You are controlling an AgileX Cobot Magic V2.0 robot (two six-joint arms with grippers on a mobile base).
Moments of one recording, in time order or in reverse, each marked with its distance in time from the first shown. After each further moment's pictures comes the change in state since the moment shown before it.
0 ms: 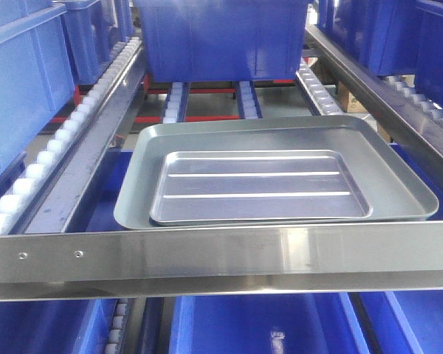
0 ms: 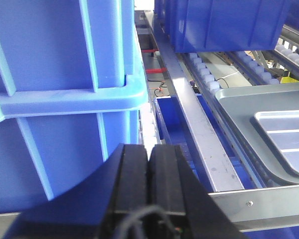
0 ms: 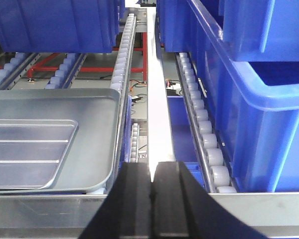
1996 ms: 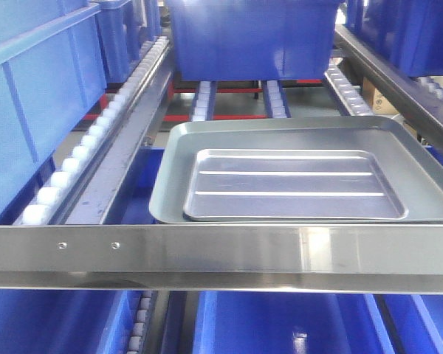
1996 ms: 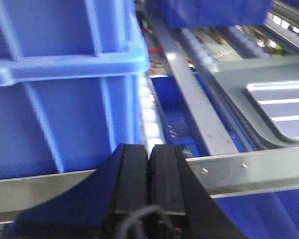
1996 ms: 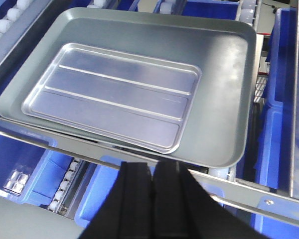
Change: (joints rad) left arm -0.071 0.004 -0.002 0.061 0.059 -0.069; right arm 0.408 0.644 -0.371 -0.272 0.139 0.369
